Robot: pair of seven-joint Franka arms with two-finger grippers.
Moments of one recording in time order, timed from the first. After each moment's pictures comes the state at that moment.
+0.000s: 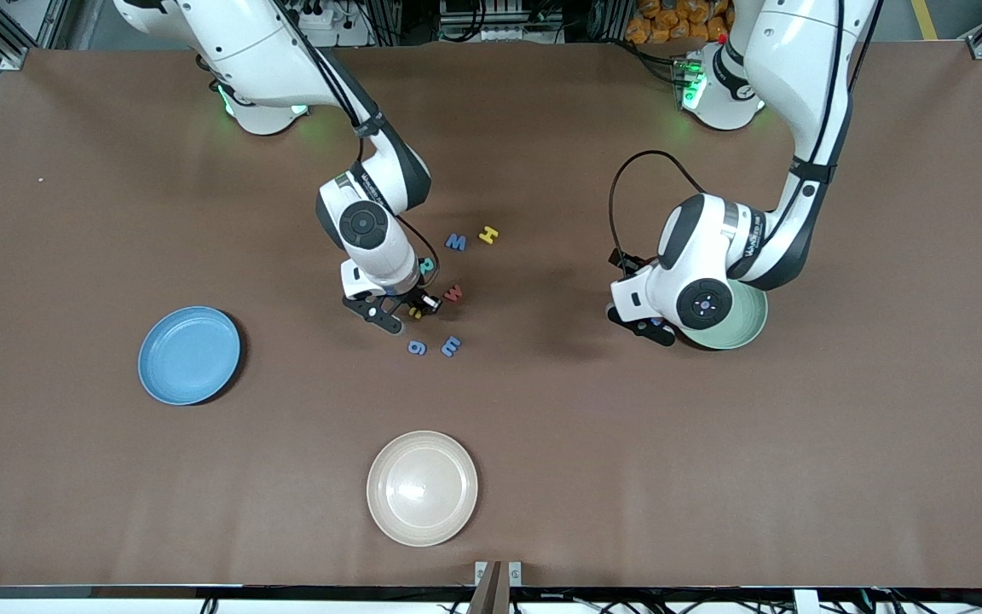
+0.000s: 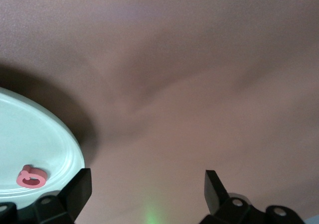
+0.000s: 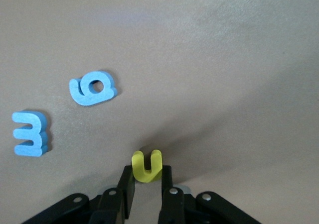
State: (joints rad) left arm -0.45 0.51 0.03 -1.81 -0.21 1.82 0.14; right arm 0.63 0.56 0.00 -1.98 0.11 2.58 1.09
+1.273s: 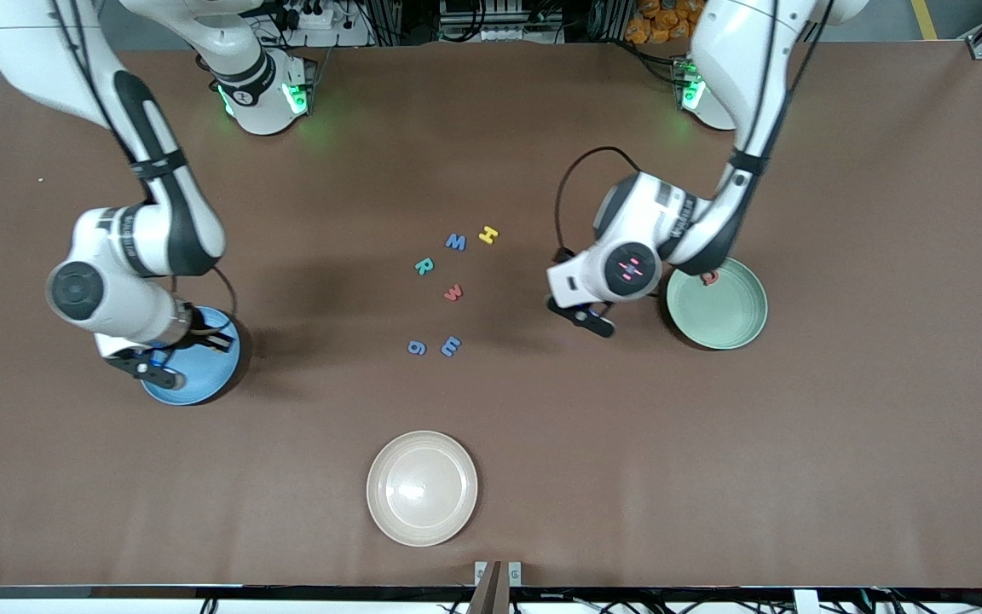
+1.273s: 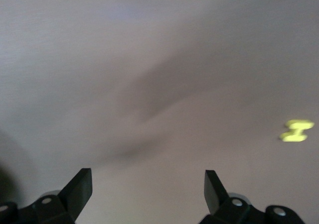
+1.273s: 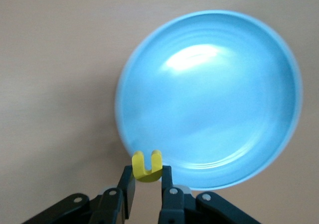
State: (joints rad) left arm -0.66 0.54 0.02 -1.76 -0.25 2.02 -0.04; right arm 0.01 0.40 -0.03 -1.97 -0.01 2.24 0.37
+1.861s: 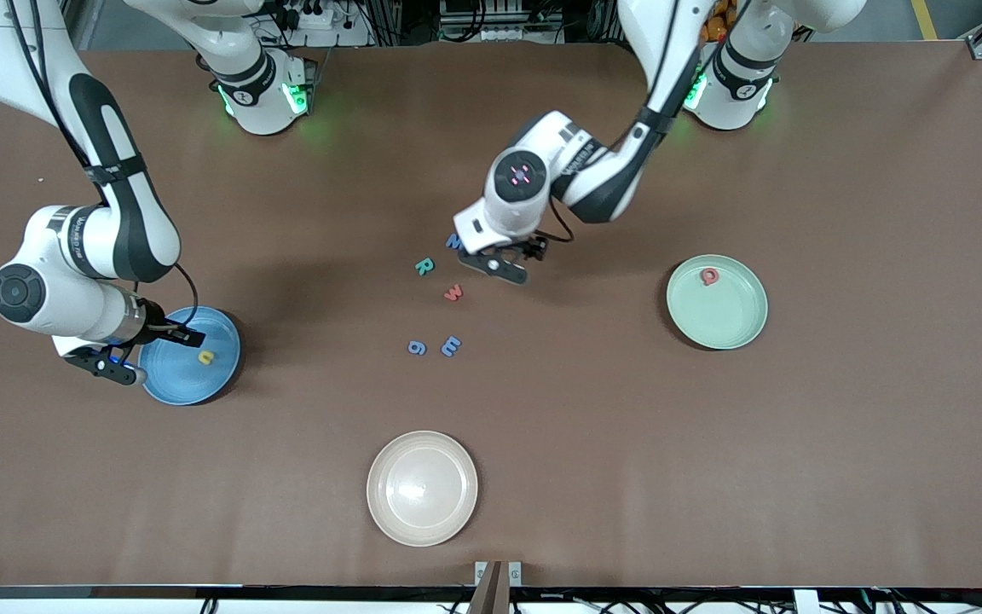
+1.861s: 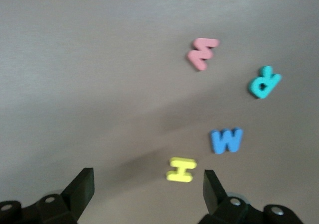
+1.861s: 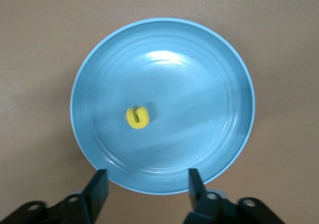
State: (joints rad) left arm -0.91 0.56 0.02 -1.75 -0.24 2.26 -0.35; right arm -0.05 0.39 -0.02 -1.97 -0.01 2.22 0.29
